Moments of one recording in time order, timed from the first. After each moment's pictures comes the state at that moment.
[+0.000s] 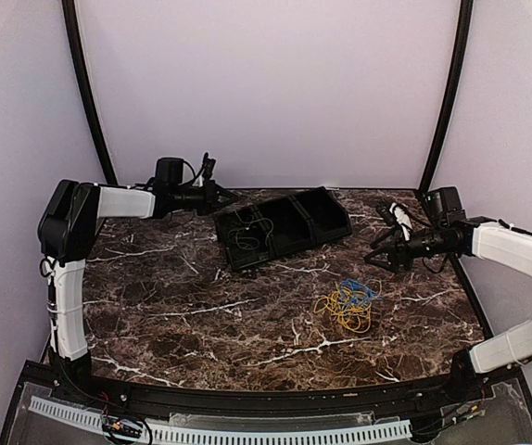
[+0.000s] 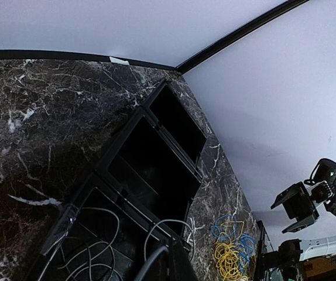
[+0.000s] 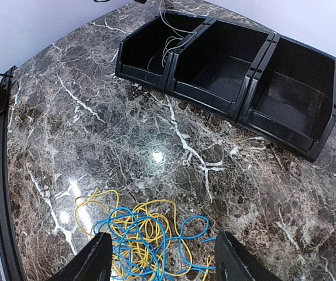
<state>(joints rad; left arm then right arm) -0.32 2.15 1.51 0.22 0.82 -0.62 0.19 1.28 0.80 -0.37 -0.78 -0.47</state>
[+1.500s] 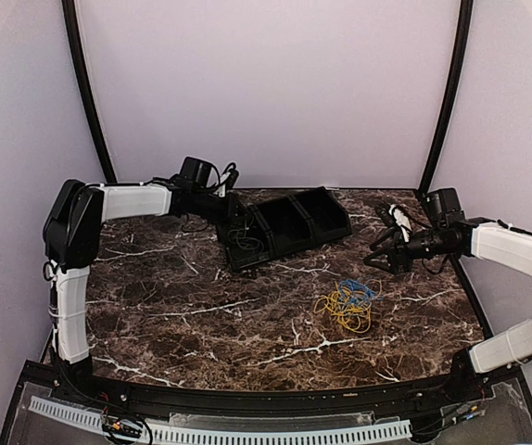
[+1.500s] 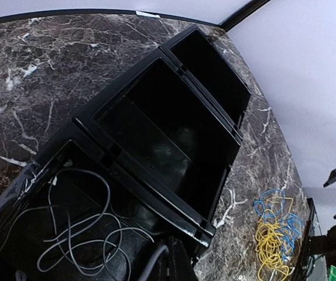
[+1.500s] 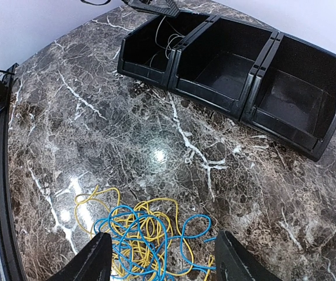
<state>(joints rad) -0.45 2.12 1.59 -0.14 0.56 -0.39 0.19 1.29 0.79 -0.37 -0.79 -0.48</state>
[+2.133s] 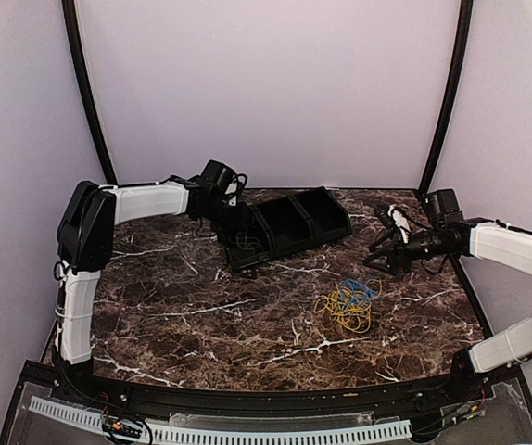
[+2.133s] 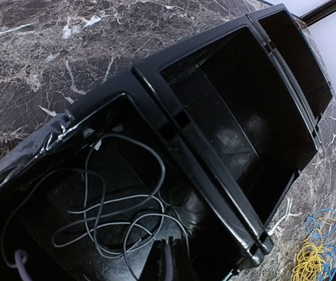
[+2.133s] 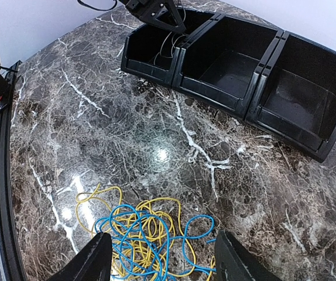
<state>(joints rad) -0.55 2.18 1.74 -0.42 0.19 -0.46 0.19 1.30 0.79 -0.37 -0.80 -0.50</state>
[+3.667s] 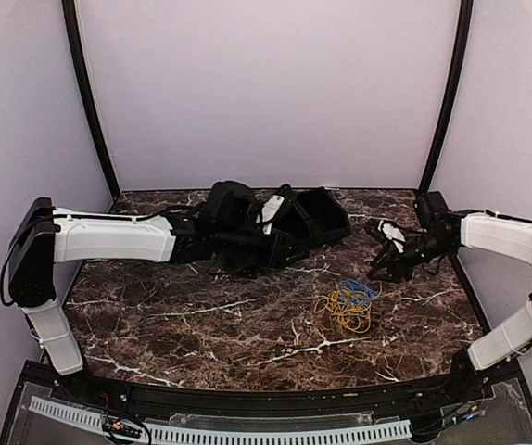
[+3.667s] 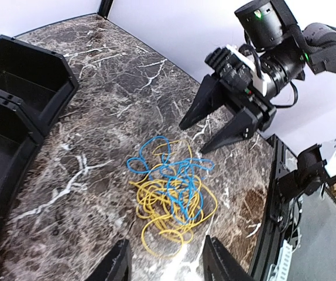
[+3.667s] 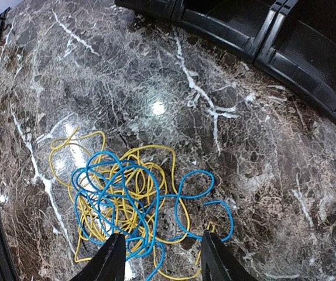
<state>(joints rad) -0.92 1.77 1.29 -0.01 0.30 -0.34 0.21 1.41 0.87 -0.59 -0.67 -0.71</state>
